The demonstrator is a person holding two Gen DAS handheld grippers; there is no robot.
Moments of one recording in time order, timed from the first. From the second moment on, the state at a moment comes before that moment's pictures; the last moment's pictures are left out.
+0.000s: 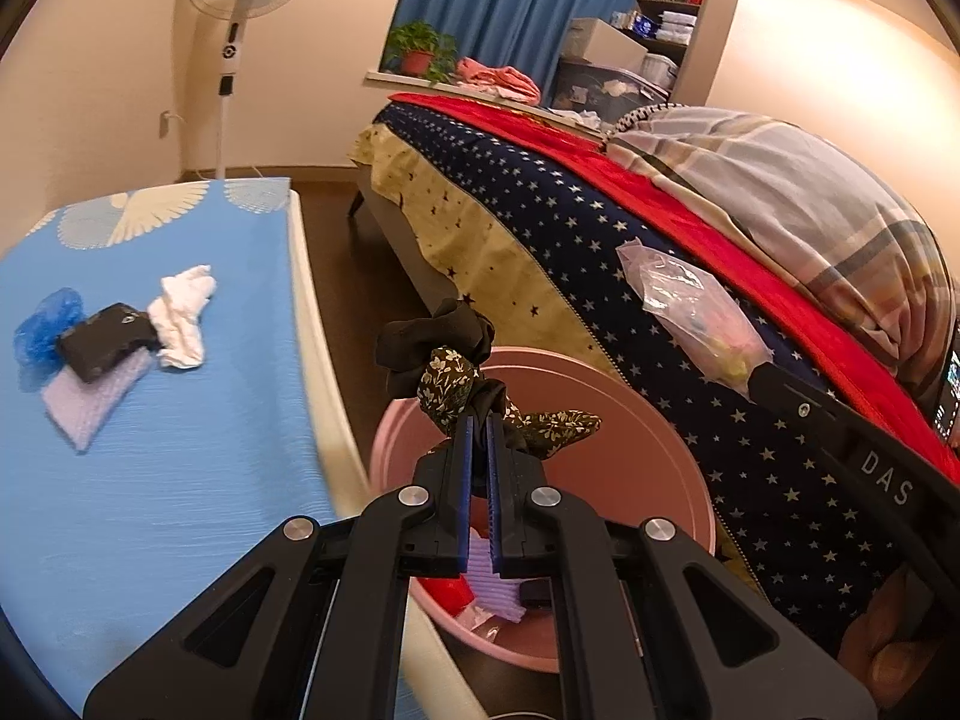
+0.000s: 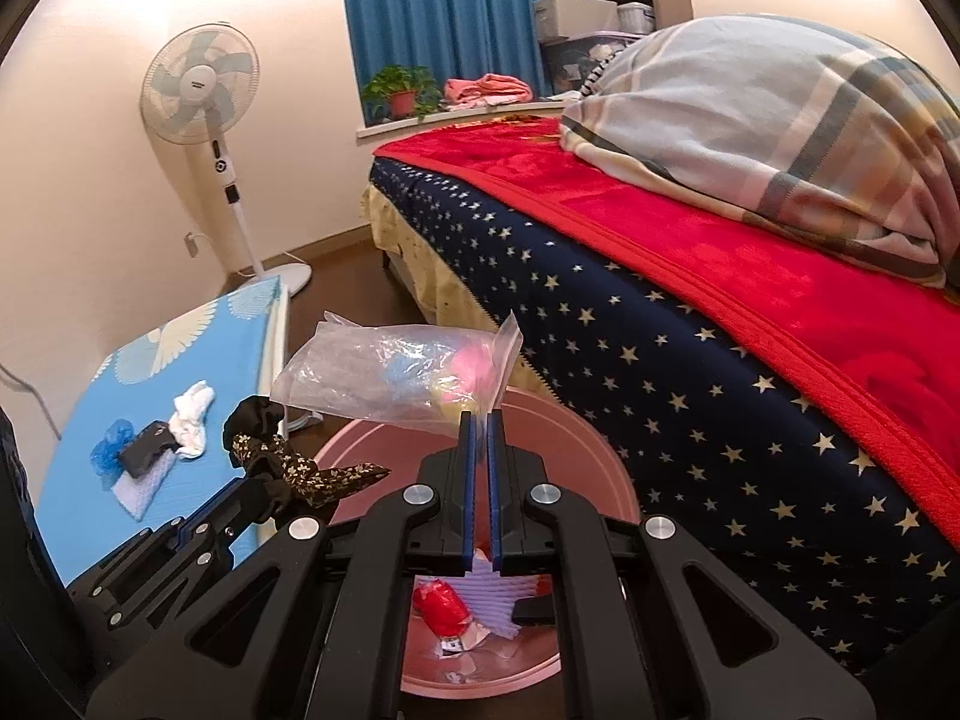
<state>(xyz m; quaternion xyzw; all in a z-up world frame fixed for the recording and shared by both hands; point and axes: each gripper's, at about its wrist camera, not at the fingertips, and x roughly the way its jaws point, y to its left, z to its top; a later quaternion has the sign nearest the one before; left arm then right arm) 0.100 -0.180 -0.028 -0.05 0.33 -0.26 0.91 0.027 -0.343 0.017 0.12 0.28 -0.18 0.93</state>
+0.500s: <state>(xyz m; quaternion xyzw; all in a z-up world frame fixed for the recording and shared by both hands) 0.104 -0.191 -0.037 -0.05 0.34 -0.27 0.90 0.032 -0.348 0.010 0.12 0.29 -0.20 0.93</state>
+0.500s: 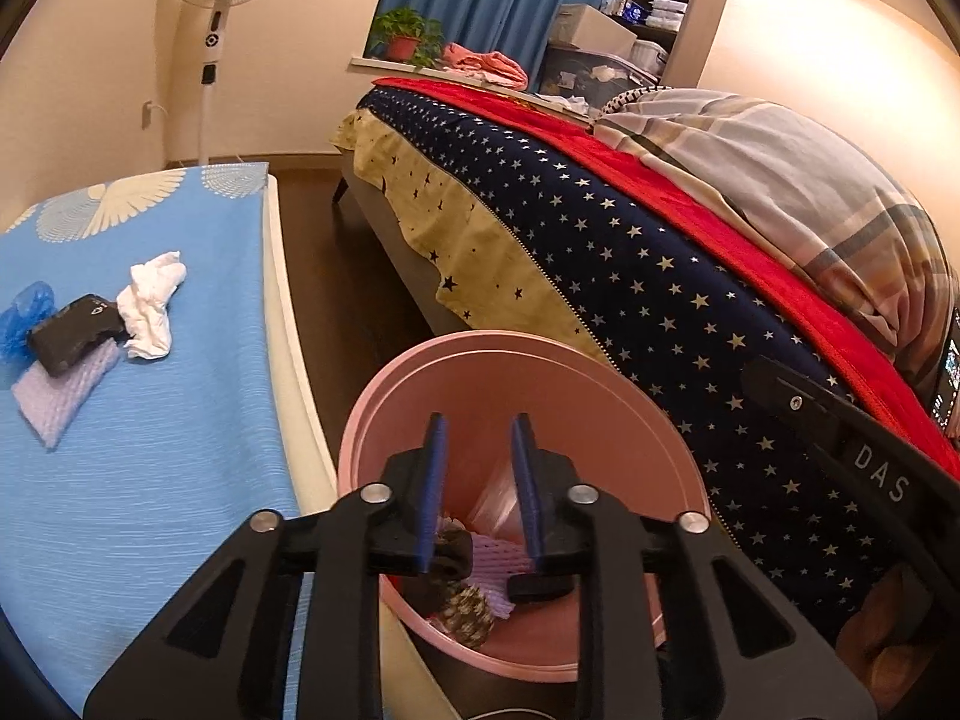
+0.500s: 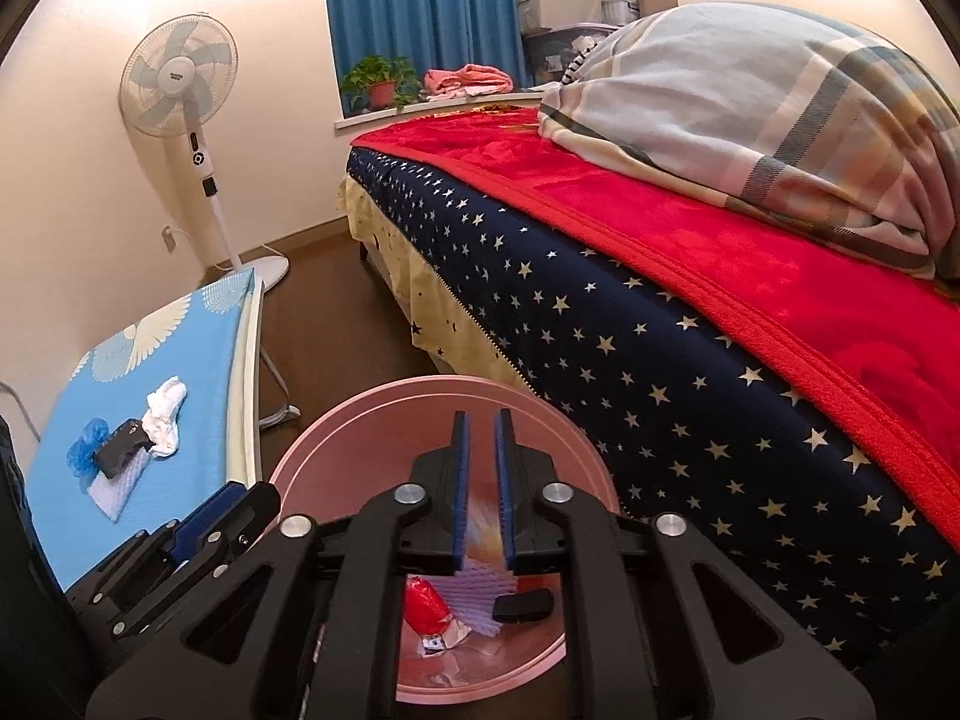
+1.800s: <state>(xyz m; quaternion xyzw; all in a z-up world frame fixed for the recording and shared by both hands) 0.125 -0.036 -0.047 -0.09 0.32 -0.09 0.94 0.093 -0.234 -0.014 0.12 0.29 -0.02 0.95</state>
